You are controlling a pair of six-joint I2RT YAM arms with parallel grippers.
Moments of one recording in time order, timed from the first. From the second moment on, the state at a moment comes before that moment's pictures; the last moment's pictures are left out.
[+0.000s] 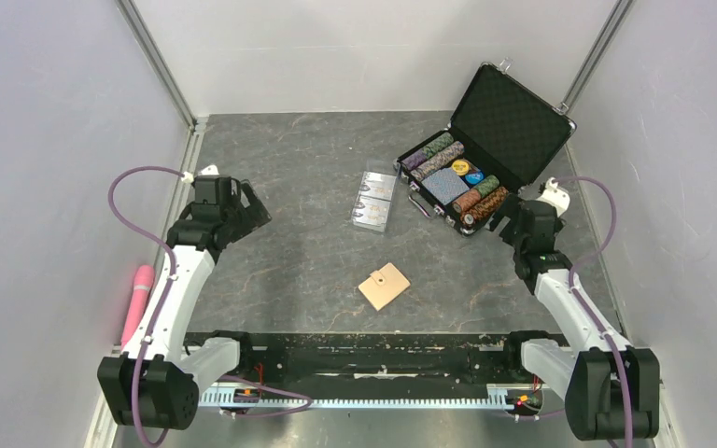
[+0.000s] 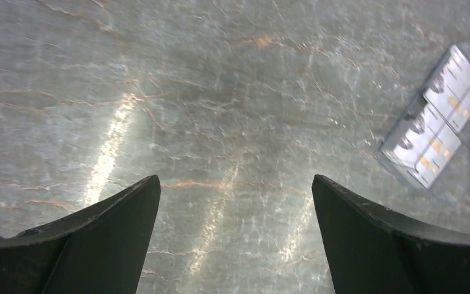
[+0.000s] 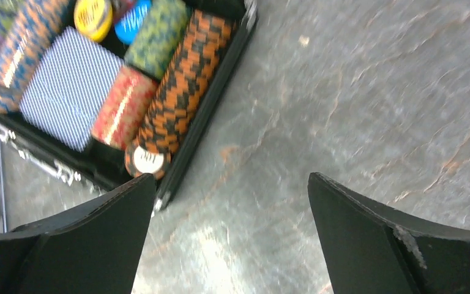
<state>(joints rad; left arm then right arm) -0.07 1.04 0.92 -0.68 -0.17 -0.53 0.03 1.00 0.48 0.01 0.31 0.44</state>
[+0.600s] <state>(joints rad) -0.38 1.21 0.75 -0.45 0.32 -0.63 0.16 1.07 0.48 -0.30 -0.32 0.48</state>
